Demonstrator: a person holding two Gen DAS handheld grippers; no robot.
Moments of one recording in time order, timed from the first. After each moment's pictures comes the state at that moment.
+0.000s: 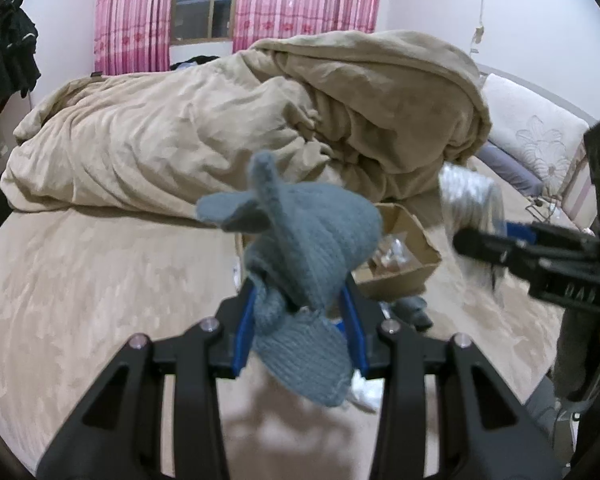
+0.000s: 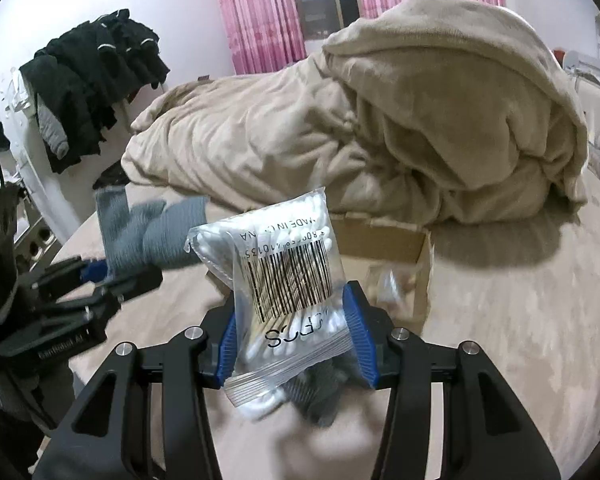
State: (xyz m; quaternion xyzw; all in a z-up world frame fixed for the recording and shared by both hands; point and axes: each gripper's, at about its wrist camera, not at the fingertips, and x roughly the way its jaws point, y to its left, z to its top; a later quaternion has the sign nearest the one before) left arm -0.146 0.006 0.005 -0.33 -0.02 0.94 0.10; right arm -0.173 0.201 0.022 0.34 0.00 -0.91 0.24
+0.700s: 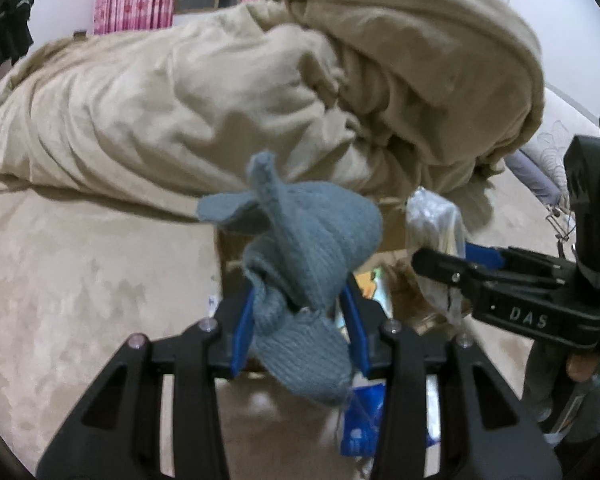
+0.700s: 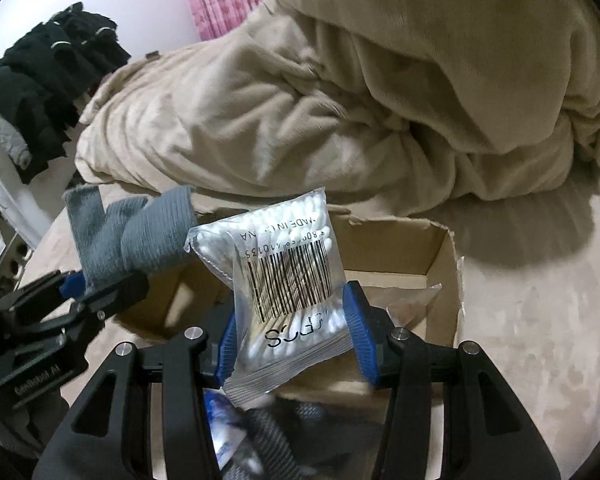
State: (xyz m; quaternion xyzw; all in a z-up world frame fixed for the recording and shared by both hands) left arm -0.254 0.015 -0.062 -0.38 -0.05 0.92 0.10; right arm -0.281 0.186 -0.064 0.42 -0.02 -0.88 0.21
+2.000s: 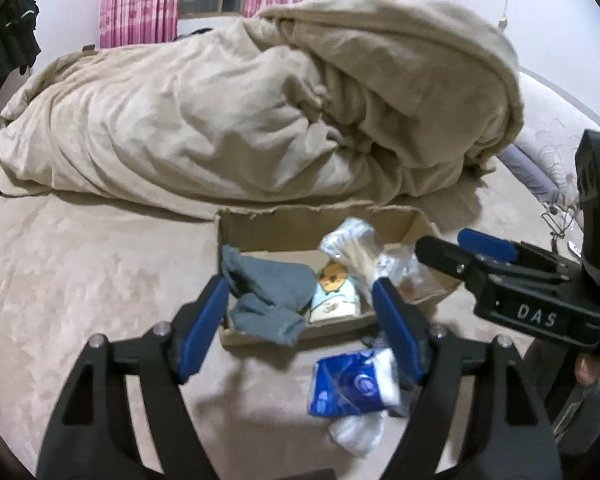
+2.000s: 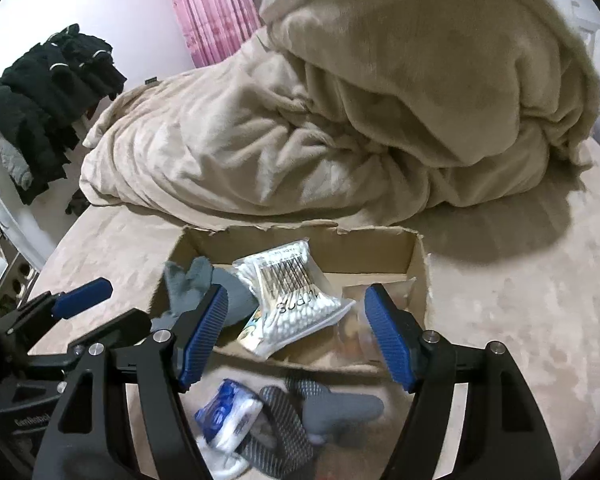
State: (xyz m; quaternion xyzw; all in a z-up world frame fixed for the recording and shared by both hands) left arm -0.207 0.029 -0.016 -0.37 -0.04 0.92 0.09; right arm -0.238 0.204 -0.017 0.38 -0.04 -0.90 0.20
